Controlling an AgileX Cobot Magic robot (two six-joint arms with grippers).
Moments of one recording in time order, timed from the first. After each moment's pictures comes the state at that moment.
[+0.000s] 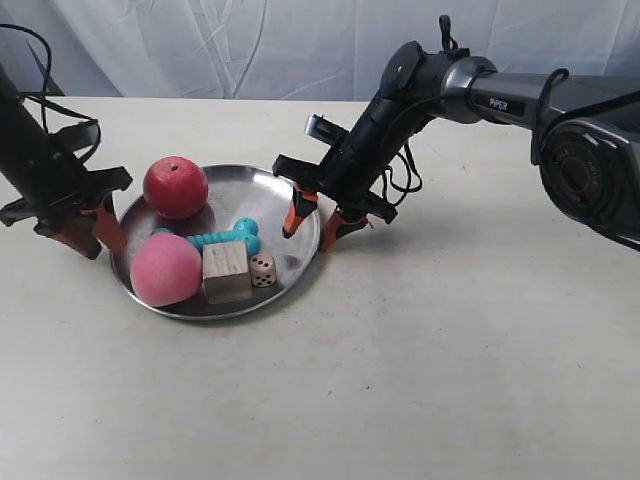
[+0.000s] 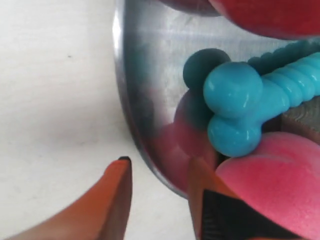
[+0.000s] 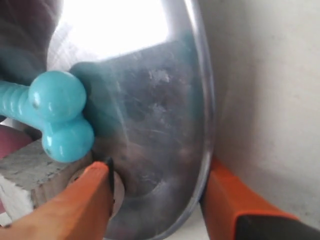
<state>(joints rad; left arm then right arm) 0.05 2.14 -1.46 -0.45 1.21 0.34 0.27 2.50 -1.99 0.69 1.22 -0.04</state>
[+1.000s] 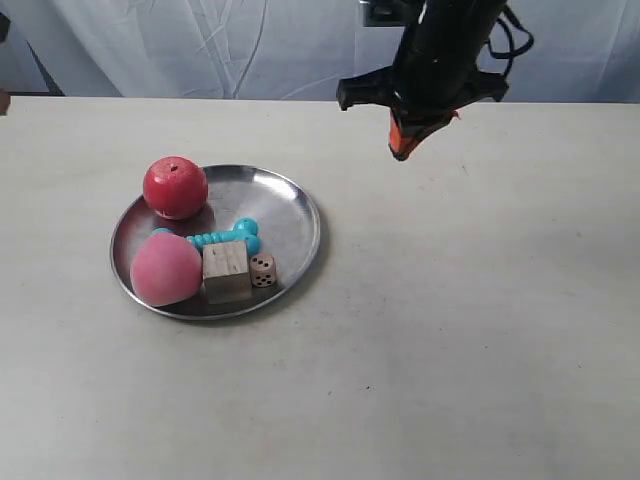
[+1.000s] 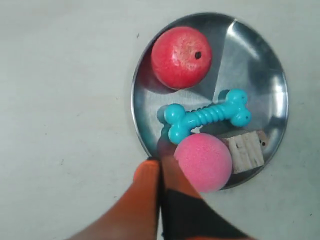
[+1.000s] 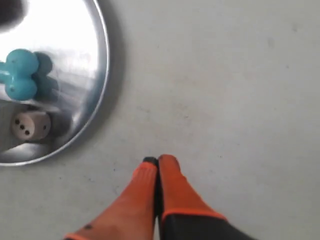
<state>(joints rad) 0.14 1.53 -1.38 -0.42 1.16 0.27 0.28 1.99 -1.77 0.15 1.20 0.06</state>
